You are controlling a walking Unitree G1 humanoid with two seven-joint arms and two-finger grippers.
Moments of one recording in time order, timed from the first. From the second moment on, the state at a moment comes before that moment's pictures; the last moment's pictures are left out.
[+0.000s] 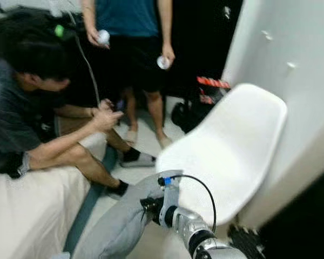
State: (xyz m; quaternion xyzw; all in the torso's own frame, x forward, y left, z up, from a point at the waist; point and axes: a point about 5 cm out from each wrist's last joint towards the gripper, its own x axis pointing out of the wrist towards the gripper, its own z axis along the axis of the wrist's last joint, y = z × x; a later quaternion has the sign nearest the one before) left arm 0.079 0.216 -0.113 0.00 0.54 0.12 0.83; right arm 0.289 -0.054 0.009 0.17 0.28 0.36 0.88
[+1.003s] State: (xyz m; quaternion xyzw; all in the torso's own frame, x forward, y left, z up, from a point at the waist) left arm 0.100 0.209 -0.109 -0.01 0.52 0.12 0.85; right arm 0.290 -0.056 0.003 0.09 0.31 0.31 0.89
